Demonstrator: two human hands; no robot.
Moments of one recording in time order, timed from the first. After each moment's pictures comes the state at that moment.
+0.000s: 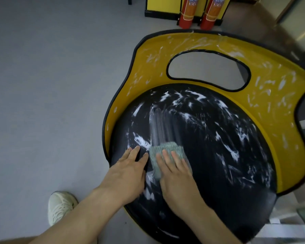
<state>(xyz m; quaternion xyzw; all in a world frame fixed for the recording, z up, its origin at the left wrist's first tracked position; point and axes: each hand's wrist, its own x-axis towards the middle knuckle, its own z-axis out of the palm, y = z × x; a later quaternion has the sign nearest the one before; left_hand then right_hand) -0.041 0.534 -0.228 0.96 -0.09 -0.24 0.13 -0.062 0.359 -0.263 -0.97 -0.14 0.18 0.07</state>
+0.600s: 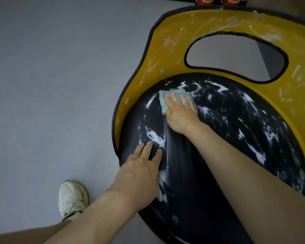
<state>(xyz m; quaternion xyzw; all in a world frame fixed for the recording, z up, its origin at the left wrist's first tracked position) -0.040 0.531 -0.228 0.95 -0.10 -0.26 0.10 0.127 0.395 -0.268 -0.97 -0.10 0.20 0.07</state>
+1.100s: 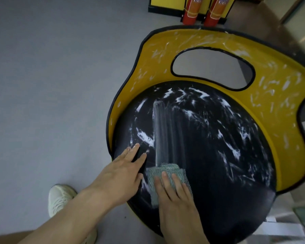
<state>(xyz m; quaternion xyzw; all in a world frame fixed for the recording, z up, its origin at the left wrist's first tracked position) -0.056 0.560 -0.236 0.95 -0.14 -0.23 0.16 -0.129 0.367 -0.272 -0.97 -0.14 0.20 0.06</state>
